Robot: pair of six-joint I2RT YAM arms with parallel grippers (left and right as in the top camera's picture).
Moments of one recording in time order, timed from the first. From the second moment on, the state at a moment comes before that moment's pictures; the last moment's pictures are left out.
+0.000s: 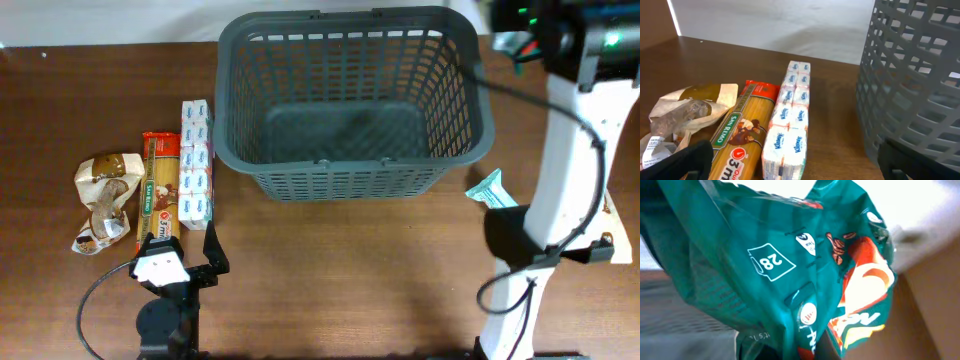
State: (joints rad) left arm -0.01 0.01 0.08 -0.23 -0.14 -0.16; right arm 0.14 2.20 3.09 -1.46 0.25 -0.08
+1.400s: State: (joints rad) left arm -0.01 0.01 0.08 -0.23 -0.14 -0.16; right arm 0.50 2.18 2.32 -1.33 0.29 -0.19
